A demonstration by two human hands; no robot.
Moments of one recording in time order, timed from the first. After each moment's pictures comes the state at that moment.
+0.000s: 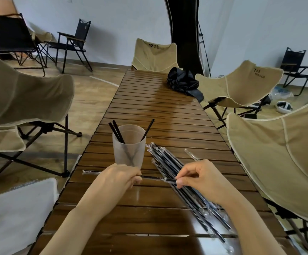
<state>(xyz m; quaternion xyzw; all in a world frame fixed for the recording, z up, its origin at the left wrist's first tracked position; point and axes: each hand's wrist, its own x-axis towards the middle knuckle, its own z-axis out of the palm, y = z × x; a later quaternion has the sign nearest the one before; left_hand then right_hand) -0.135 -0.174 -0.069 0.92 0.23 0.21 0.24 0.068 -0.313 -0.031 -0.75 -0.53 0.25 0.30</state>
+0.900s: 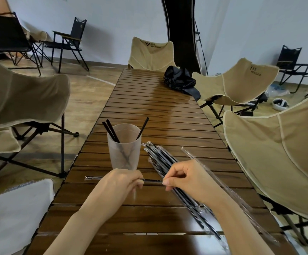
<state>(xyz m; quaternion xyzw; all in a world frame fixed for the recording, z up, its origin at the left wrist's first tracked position) -0.125 -0.186 -0.067 0.94 0.19 0.15 0.26 0.052 -0.307 -0.033 -0.74 -0.53 0.28 0.31</state>
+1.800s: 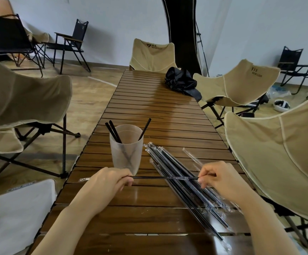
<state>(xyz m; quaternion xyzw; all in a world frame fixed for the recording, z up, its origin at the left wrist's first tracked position) -0.145 -0.167 -0.073 0.93 0.24 0.15 0.22 0.112 -0.337 -0.043 -0.83 -0.48 0.18 0.22</state>
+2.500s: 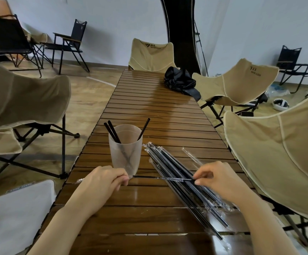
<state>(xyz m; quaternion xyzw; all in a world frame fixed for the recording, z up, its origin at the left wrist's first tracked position) -0.153 -0.162 -0.074 0.93 0.25 0.18 0.21 0.115 -0.333 -0.049 -0.82 -0.51 0.16 0.19</state>
